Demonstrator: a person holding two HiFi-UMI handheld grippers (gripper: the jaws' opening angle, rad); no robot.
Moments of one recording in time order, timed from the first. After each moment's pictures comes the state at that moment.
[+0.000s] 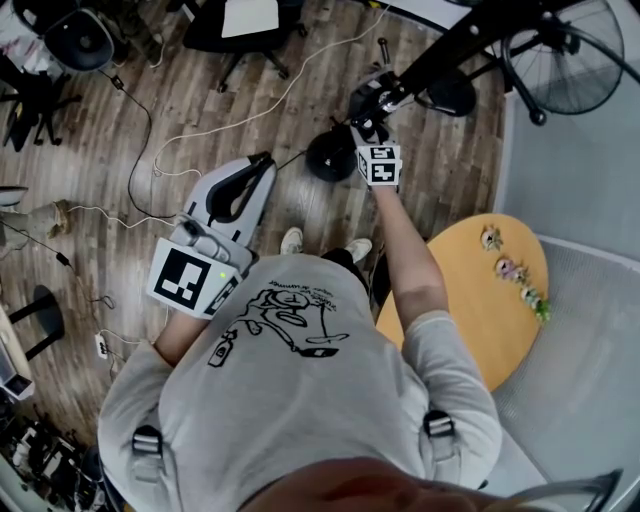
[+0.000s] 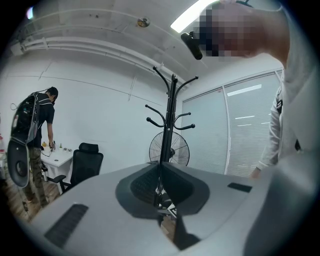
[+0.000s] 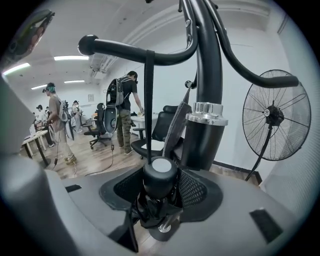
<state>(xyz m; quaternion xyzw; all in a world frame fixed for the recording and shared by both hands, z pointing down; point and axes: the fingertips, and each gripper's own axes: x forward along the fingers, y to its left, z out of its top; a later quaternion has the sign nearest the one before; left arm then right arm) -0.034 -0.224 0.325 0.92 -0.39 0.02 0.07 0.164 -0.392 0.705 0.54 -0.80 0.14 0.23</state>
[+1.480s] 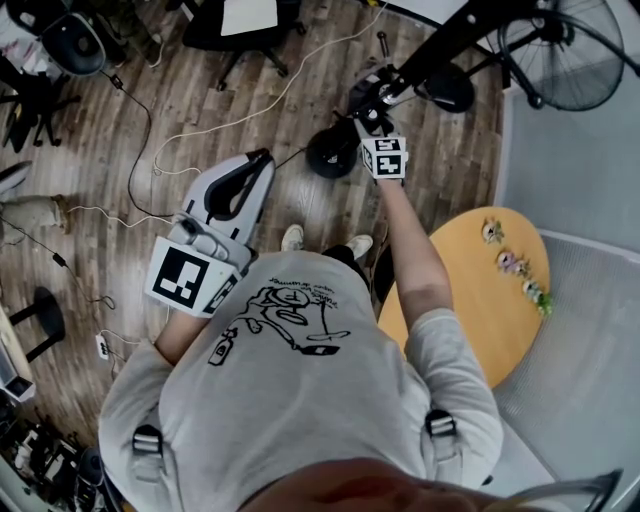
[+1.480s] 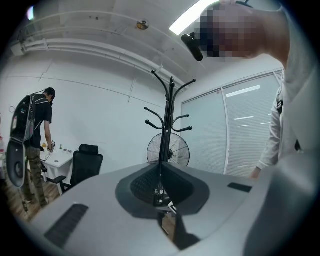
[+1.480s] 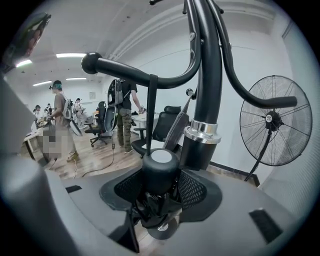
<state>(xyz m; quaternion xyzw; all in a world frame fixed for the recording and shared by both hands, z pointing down) -0.037 -0.212 0.322 0.92 -0.39 0.01 0.07 0.170 -0.388 0.685 0.54 -0.80 0.13 0.24</state>
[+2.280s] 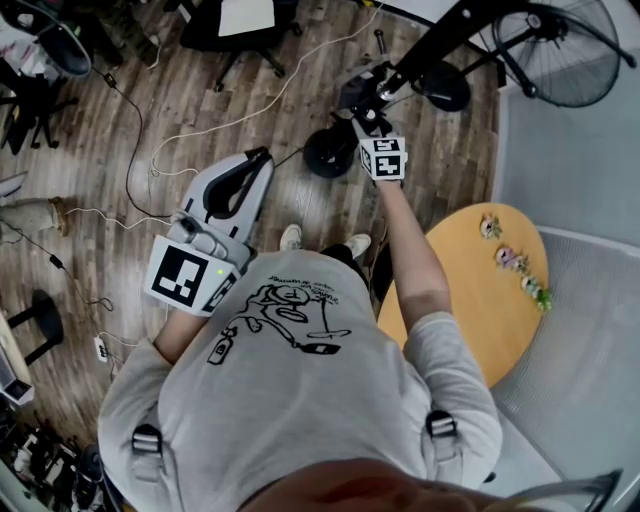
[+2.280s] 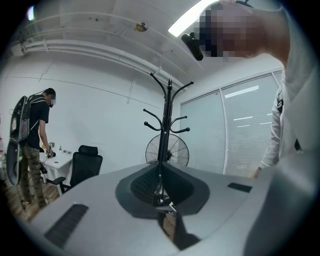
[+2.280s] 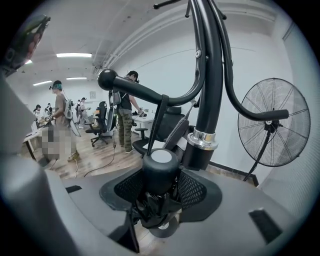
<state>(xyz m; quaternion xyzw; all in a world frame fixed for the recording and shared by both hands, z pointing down) -0.040 -0.200 0.317 0.92 -0.38 0.01 0.06 0.165 -0.371 0.666 0.54 -0.80 0.13 0.24</state>
